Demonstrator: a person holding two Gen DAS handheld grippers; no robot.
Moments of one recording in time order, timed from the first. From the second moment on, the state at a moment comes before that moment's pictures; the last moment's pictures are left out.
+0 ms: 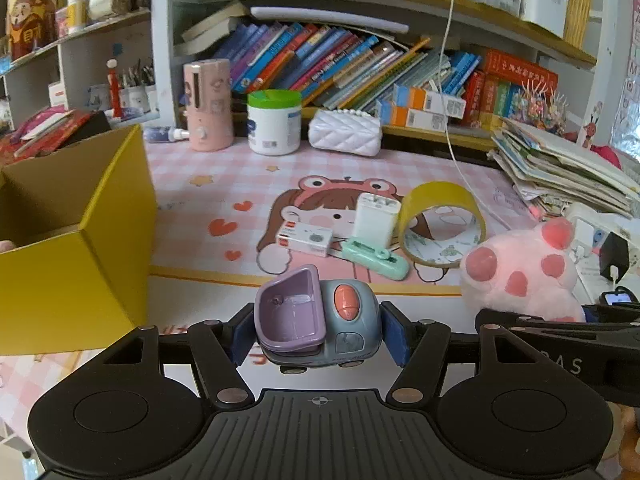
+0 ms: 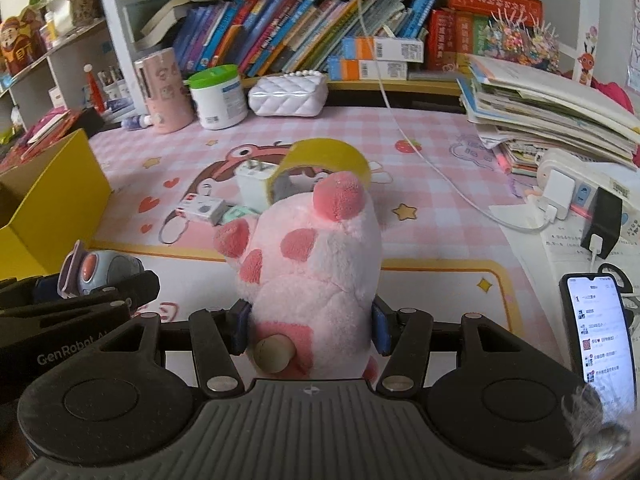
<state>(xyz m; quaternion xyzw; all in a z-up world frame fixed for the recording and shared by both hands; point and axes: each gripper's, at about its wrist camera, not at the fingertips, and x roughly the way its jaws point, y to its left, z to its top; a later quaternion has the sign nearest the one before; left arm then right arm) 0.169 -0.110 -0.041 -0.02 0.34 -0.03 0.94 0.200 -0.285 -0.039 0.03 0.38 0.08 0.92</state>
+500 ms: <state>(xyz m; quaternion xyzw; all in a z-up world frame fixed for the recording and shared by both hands) 0.111 -0.029 -0.028 -0.04 0.33 -0.01 0.94 0.155 -0.201 -0.026 0.01 0.38 0.12 0.91</state>
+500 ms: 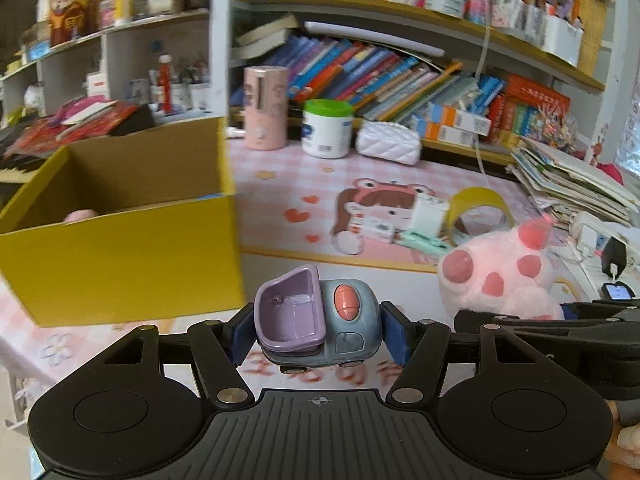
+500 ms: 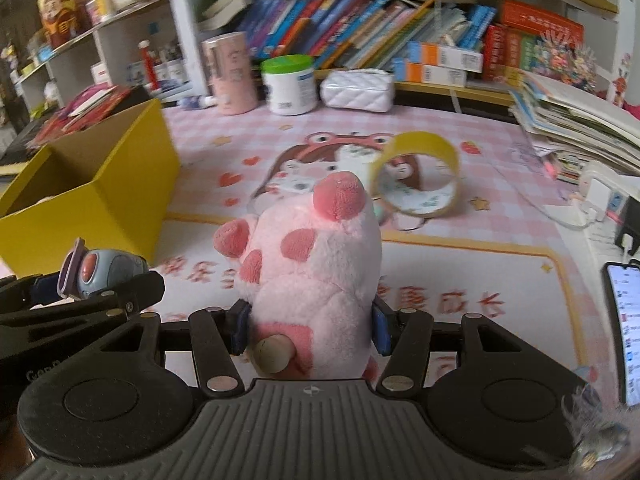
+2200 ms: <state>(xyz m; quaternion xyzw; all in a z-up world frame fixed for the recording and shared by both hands) 0.006 0.143 0.004 -0.06 0.27 0.07 0.96 0.052 -0.016 -0.004 -0.03 0.34 0.21 0.92</state>
